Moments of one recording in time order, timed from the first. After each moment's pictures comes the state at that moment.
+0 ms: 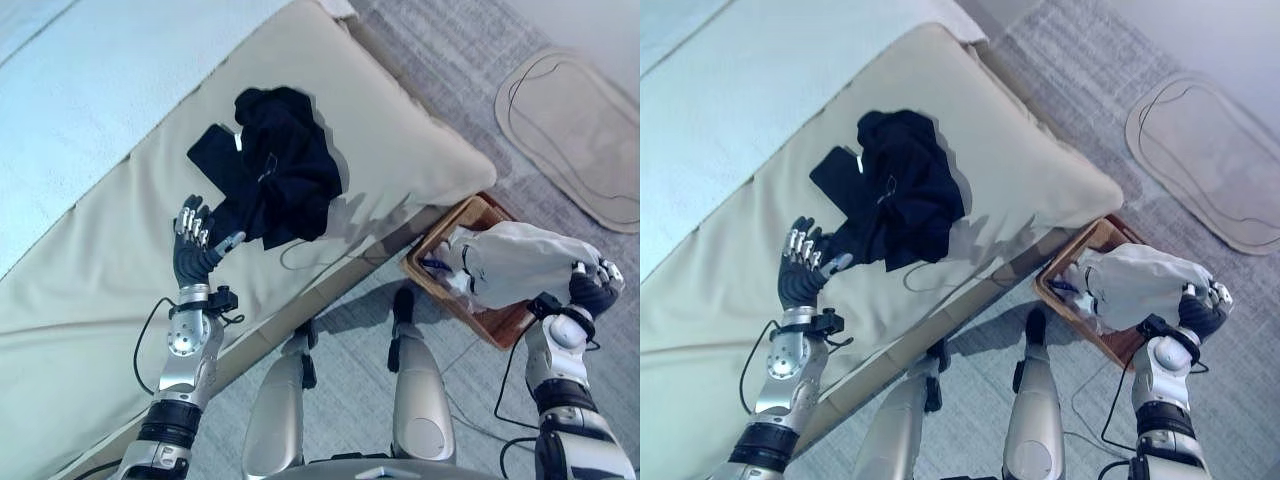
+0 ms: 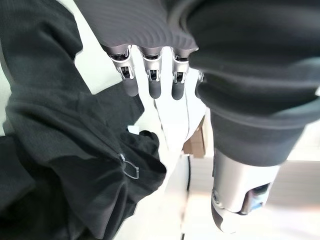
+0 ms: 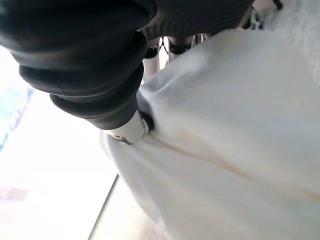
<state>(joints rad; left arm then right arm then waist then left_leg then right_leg) -0.15 0.33 -0.07 0.13 -0.46 -0.46 0.24 -0.36 -0.46 -0.28 0.79 0.40 -0.39 -0.54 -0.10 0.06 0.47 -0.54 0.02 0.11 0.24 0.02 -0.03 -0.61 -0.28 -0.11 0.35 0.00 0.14</state>
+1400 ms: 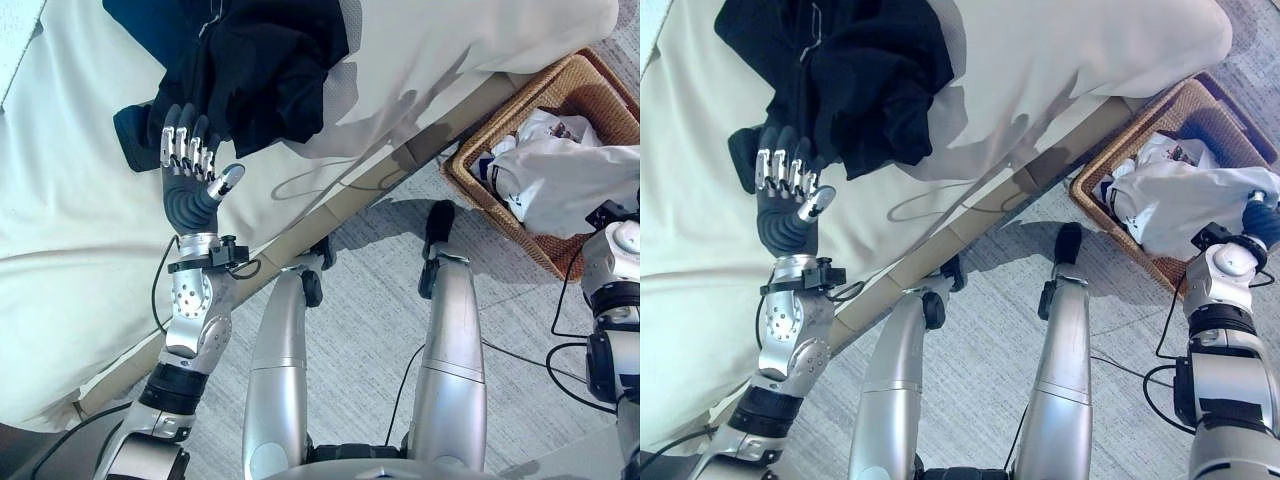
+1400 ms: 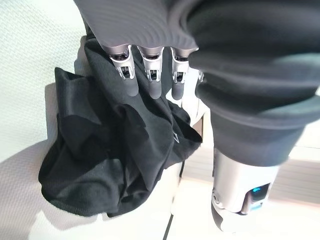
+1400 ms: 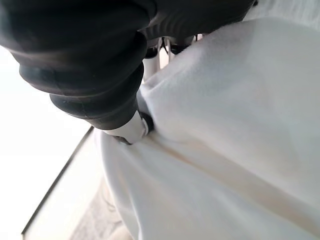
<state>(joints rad) -0.28 0.37 -0.17 -0.07 -0.58 -0.50 0.30 -0.79 -0.74 -0.10 1.08 0.56 -0.33 -0.54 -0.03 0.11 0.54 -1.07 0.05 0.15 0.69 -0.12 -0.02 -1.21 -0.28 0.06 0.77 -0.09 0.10</state>
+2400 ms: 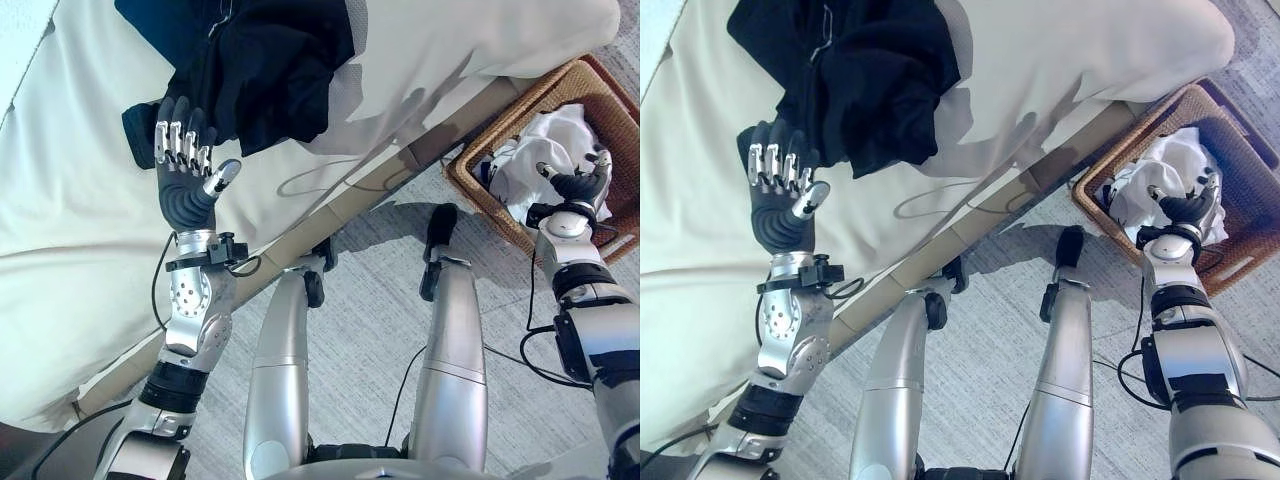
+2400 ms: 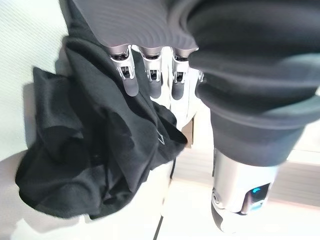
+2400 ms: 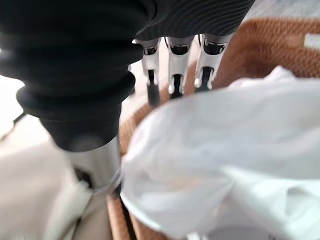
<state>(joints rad) -0.30 0.37 -0.17 -0.09 -0.58 -0.51 0.31 -0.91 -0.64 0.06 1.28 0.27 -0.23 -0.56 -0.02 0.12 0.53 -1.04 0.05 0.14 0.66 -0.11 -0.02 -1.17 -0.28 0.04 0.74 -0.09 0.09</state>
